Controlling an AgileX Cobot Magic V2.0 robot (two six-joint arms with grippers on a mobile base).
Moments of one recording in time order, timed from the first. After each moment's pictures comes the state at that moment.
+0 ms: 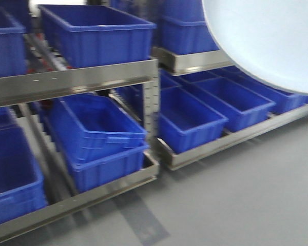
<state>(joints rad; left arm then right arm) -0.19 0.49 -0.38 -0.06 0.12 0.12 0.18 0.51 -0.36 0.18 0.01 0.02</state>
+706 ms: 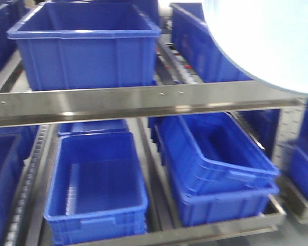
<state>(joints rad) -0.19 0.49 -0.38 -0.06 0.12 0.12 0.18 0.51 -0.36 0.18 0.01 0.02</state>
